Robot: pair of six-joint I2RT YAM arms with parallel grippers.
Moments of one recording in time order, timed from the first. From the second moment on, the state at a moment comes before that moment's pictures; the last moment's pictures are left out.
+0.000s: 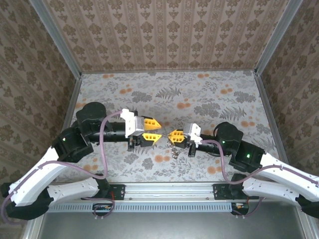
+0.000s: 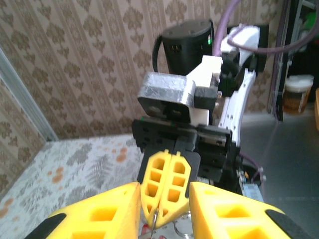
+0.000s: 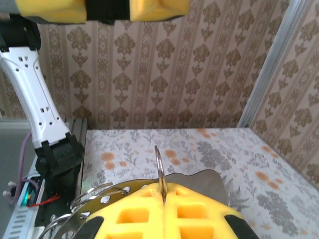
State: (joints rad) left arm -1.02 0.93 1.33 -0.60 0.53 0.27; right arm 1.00 0.79 0.84 -0.12 -0.20 -0.21
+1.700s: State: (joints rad) left arm -0.93 0.84 0.81 0.03 0.70 0.07; right arm 0.99 0.81 0.84 -0.12 -0.26 -0.21
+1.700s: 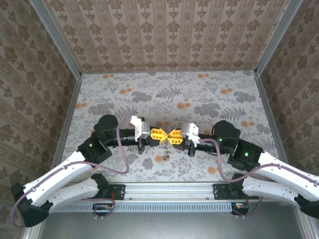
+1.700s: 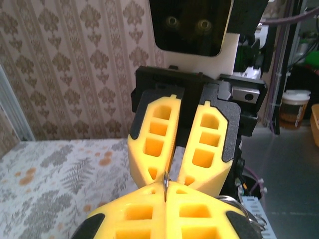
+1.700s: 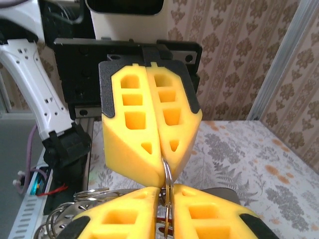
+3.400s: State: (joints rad) left arm -1.05 1.03 1.29 -0.78 0.39 0.34; right arm 0.99 0.82 0.84 -0.17 -0.22 -0.21
